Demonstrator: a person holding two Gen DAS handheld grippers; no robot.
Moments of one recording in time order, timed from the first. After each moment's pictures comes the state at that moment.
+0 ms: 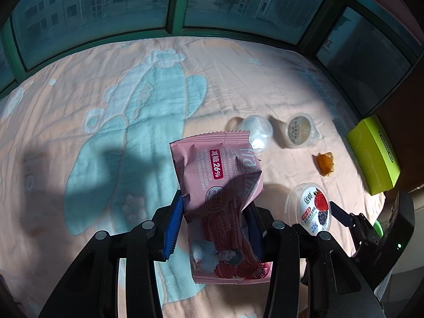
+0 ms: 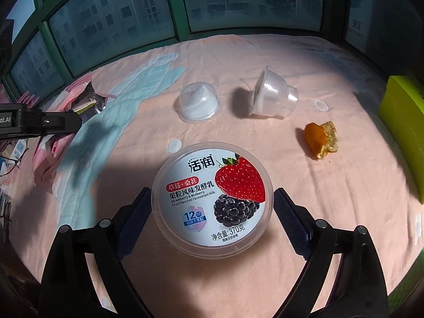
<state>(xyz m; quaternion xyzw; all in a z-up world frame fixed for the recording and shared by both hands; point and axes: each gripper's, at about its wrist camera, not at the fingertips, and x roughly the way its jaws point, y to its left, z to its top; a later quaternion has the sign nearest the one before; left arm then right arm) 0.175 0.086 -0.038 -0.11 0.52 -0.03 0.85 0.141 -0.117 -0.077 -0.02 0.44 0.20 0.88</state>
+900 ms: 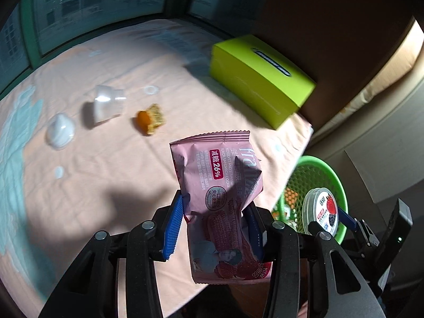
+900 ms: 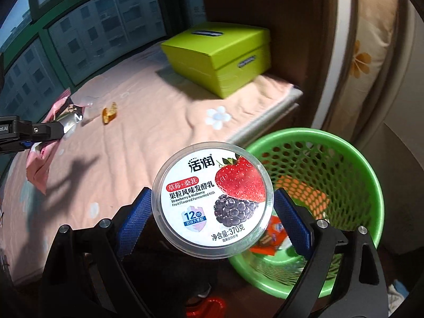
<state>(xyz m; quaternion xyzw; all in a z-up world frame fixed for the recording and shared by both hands) 0.132 -0.174 -0.022 0.00 0.53 -0.25 0.81 -0.009 -0.389 -0.068 0.11 0.43 -0.06 0.90</state>
